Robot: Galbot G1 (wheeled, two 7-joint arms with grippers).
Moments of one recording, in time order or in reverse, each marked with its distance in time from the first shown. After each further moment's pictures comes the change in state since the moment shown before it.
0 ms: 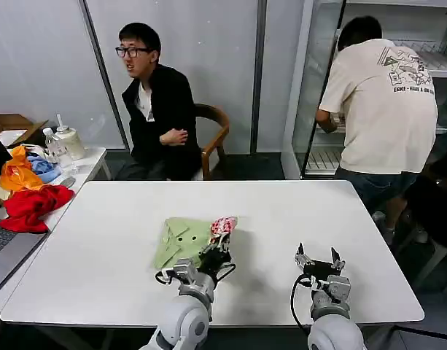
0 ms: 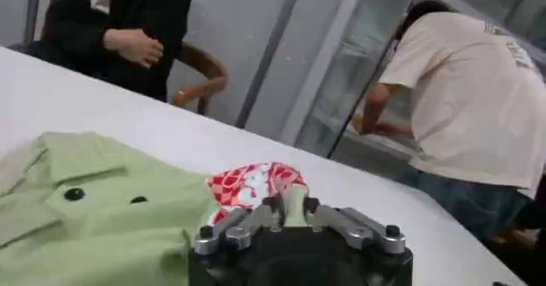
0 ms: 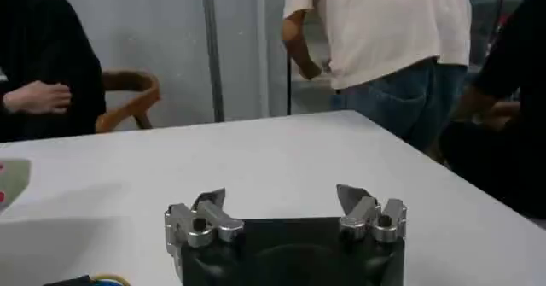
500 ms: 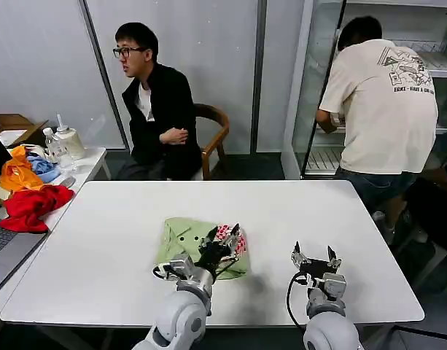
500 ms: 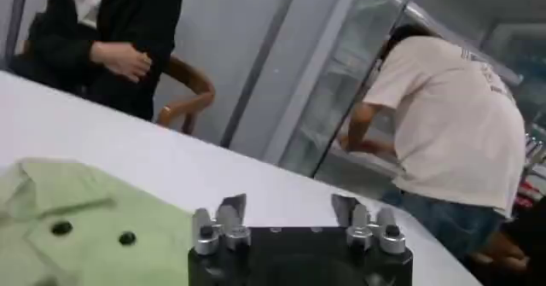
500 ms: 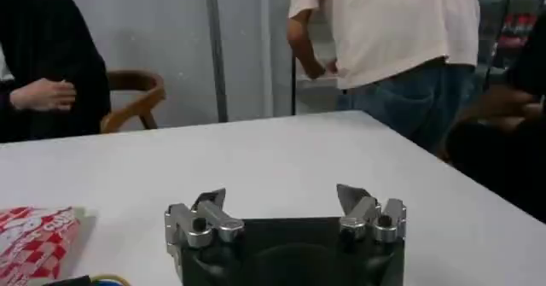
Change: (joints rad) left arm -0.021 0.031 -0.012 -0.046 -0.035 0.003 0.003; right arm 0.026 0.016 -0.016 -0.010 -0.010 -0.018 0.001
